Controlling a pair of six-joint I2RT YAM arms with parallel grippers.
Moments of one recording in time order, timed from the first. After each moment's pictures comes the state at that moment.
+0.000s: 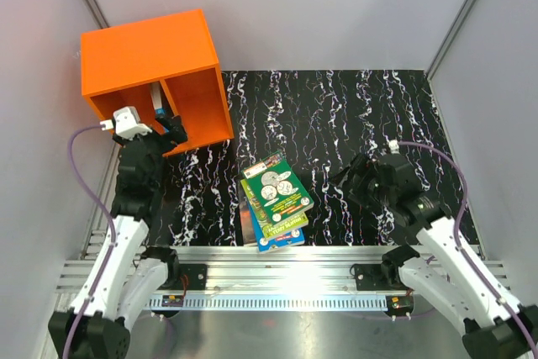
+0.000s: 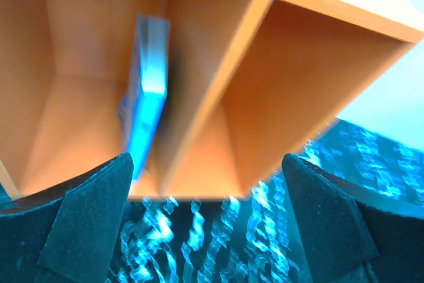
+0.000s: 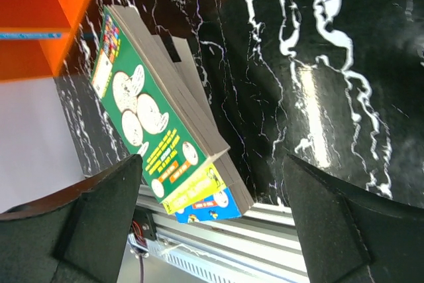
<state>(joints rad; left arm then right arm) -0.11 0.78 0.63 0.13 -0.25 -0.36 0.42 0.73 0.68 -0.65 -0.08 0.97</state>
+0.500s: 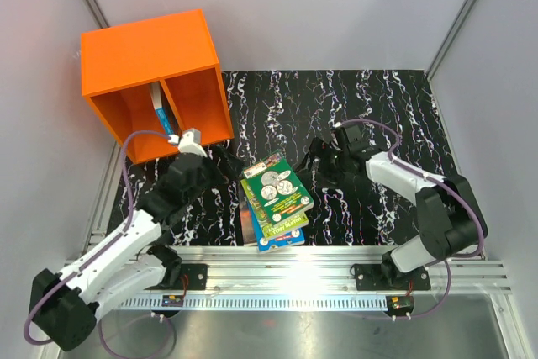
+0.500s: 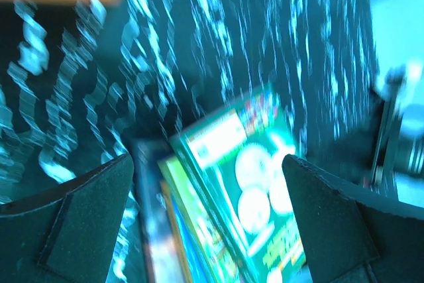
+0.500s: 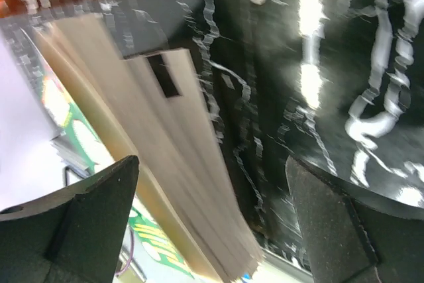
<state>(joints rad) -0.54 0.81 0.59 -0.19 -0.16 -0.77 0.42 1.50 0.86 -0.33 -0.36 0.81</state>
